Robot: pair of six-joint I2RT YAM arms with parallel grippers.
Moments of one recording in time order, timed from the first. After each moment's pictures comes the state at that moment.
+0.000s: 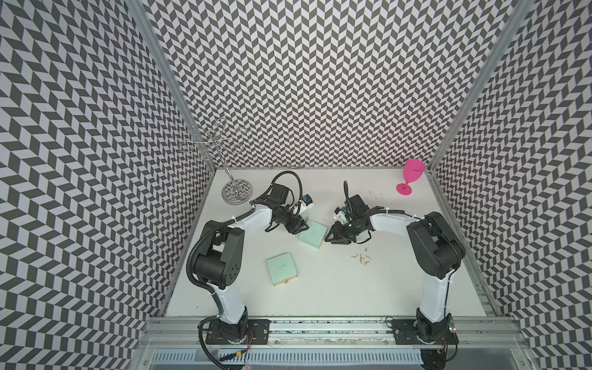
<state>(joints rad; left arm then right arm) -0.34 1.80 1.18 -0.45 0.50 0.57 0.49 1.96 1.19 -0.41 -0.69 0.52</state>
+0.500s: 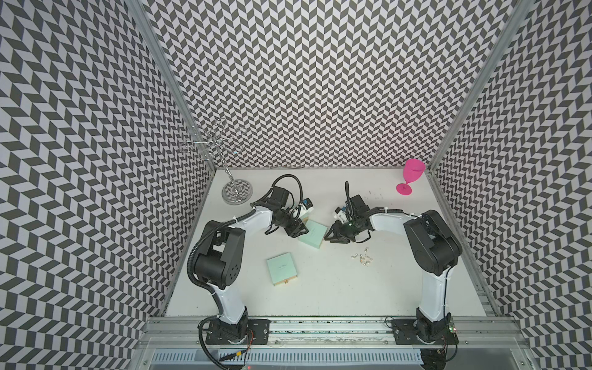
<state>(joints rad) -0.35 1.80 1.15 -0.45 0.50 0.58 0.47 2.00 1.19 -0.34 -0.73 0.55</state>
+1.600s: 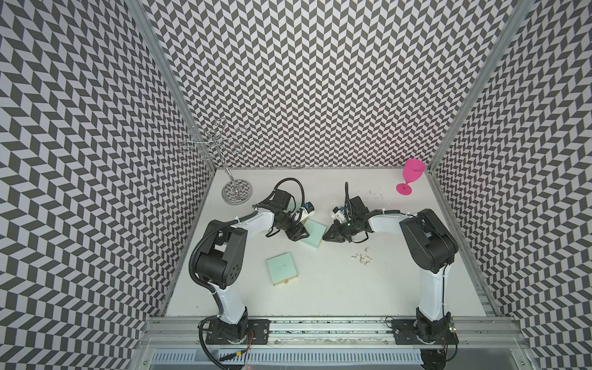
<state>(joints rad) -0.36 1.80 1.13 -0.45 0.50 0.59 0.47 2.03 1.17 -0.20 -0.82 0.62</state>
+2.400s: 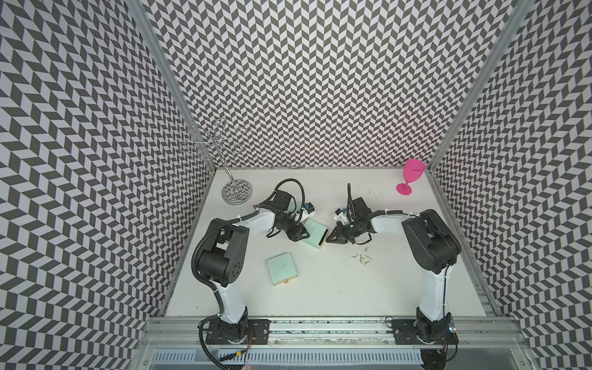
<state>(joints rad) -0.36 1.83 1.13 -0.43 0.51 0.58 0.45 2.01 1.14 -0.25 -0.81 0.56</state>
